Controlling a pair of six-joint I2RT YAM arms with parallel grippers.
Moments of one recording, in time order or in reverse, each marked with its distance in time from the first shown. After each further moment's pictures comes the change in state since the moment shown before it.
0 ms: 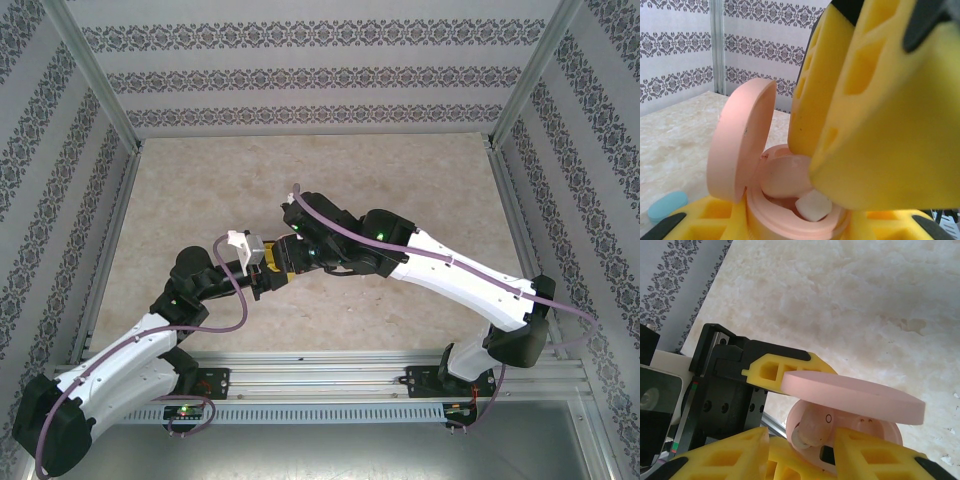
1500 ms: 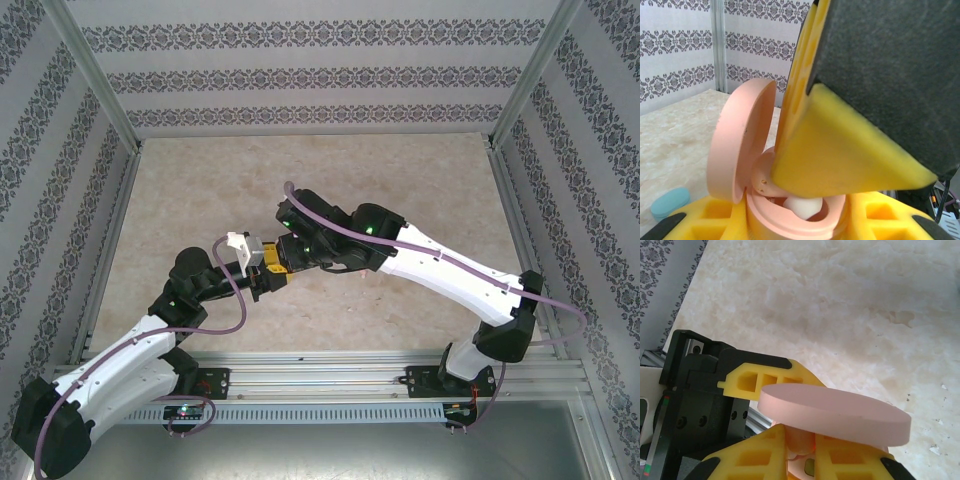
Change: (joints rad) left arm 0.000 -0.020 -0.003 -0.030 -0.005 0.016; right arm -0.007 0.067 0.076 -0.084 0.016 0.007
